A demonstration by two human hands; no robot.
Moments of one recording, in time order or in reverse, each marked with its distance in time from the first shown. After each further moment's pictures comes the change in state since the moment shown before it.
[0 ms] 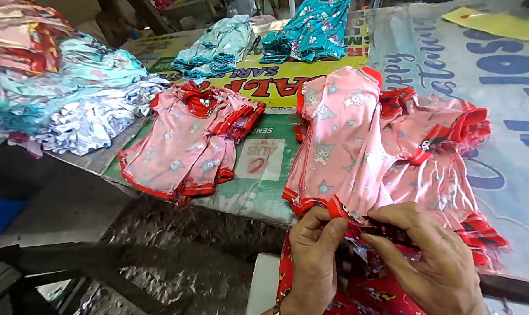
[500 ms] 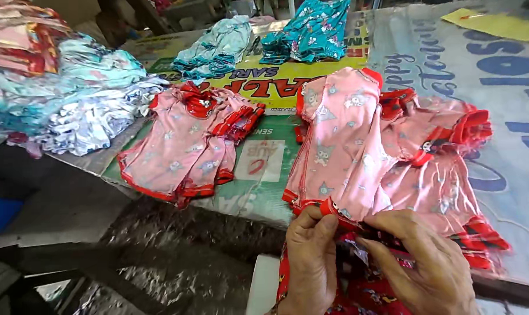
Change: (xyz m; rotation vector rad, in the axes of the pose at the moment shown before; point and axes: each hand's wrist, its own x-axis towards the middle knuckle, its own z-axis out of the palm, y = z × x) left_hand 0.003 0.005 0.001 -0.163 0.071 -0.077; right_hand -0.001 -0.007 0.007 -0.058 0.020 -0.016
